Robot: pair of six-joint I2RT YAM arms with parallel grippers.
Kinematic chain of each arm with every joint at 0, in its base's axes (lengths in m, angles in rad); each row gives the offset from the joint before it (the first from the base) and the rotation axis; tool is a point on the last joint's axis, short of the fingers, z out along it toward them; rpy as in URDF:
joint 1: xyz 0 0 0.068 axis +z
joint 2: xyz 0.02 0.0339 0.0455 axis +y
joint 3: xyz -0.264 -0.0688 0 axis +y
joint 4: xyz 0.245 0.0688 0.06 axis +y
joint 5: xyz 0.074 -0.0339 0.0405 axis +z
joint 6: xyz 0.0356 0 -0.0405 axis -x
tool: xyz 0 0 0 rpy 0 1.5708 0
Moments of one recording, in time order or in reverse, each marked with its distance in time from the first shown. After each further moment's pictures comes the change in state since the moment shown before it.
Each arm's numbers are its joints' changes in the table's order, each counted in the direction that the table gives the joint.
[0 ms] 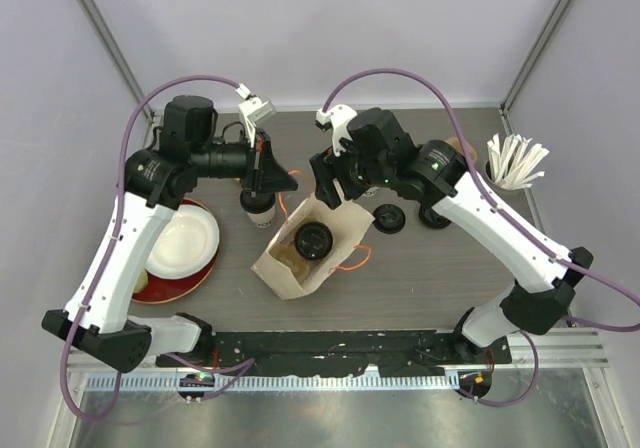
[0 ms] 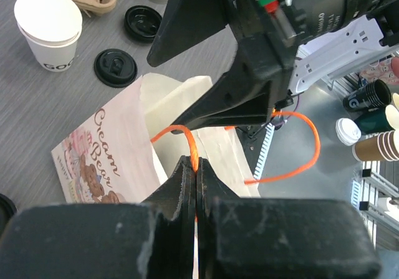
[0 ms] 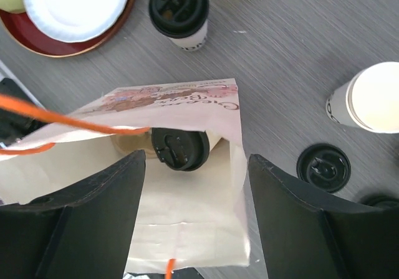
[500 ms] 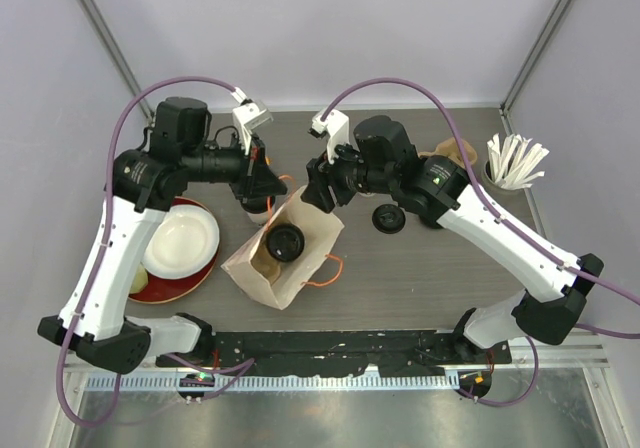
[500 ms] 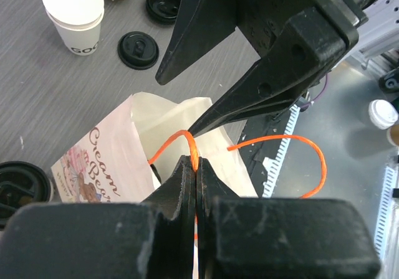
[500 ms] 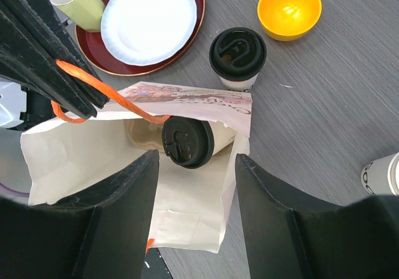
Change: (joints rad) left arm -0.003 -0.013 -0.068 0.161 0.086 -0.149; right arm 0.016 -0.060 0.142 -0.249 0.177 0.059
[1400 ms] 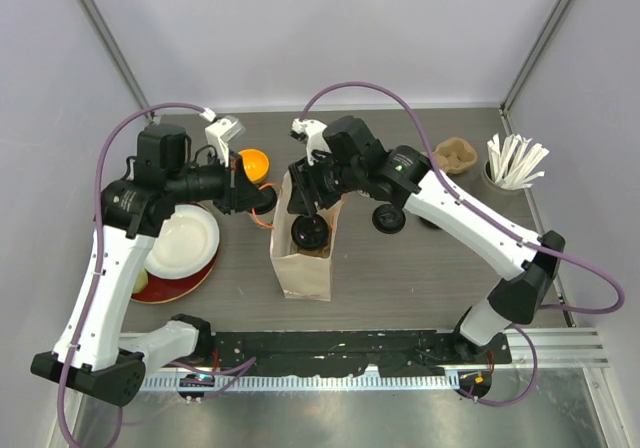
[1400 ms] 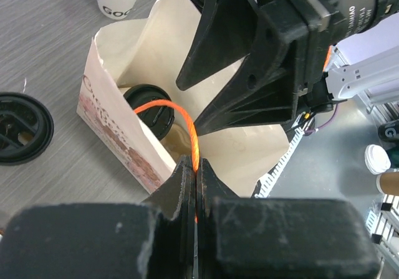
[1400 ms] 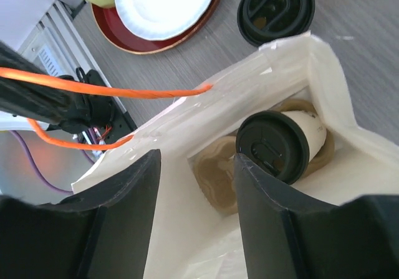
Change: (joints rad) left arm 0.129 -0.179 0.269 -0.108 0.050 0.186; right arm -0.003 0.185 -0.088 0.103 0.084 -0.193
